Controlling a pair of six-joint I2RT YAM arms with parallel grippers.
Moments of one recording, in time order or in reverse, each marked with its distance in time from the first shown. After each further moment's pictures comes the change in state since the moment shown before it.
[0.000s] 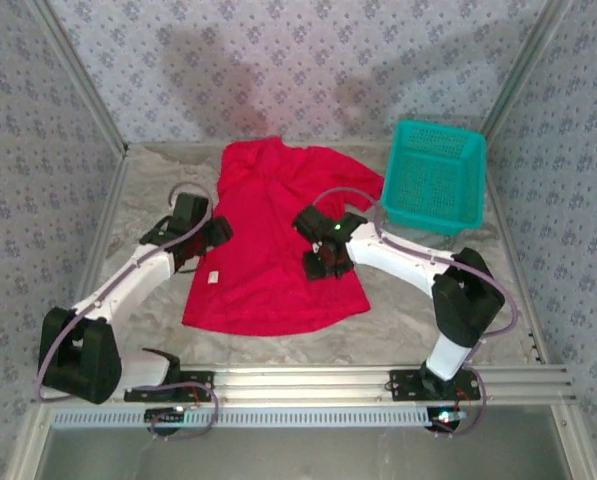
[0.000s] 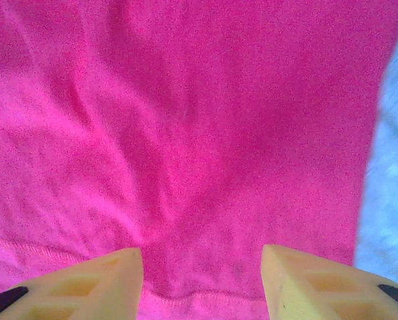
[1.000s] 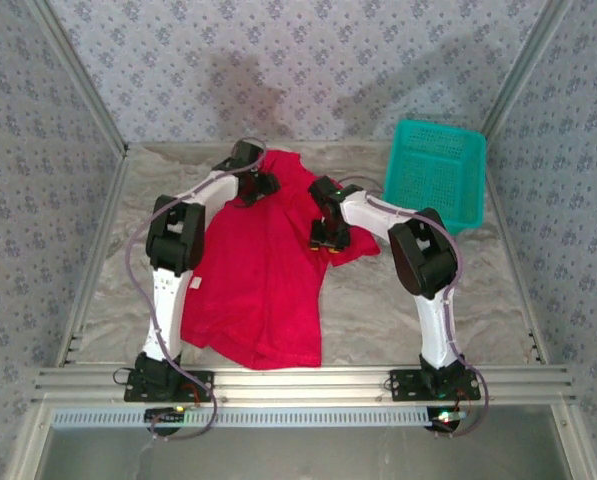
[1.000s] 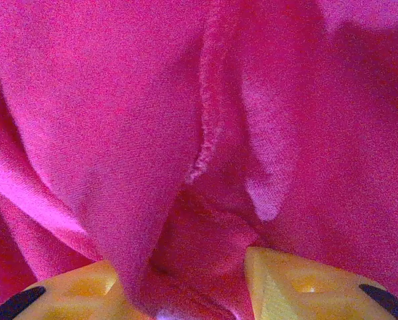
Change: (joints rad) left arm 0.022 1.096 1.051 -0.002 0.224 0.013; right arm -0.302 0.414 0.313 0.073 -0.174 0.103
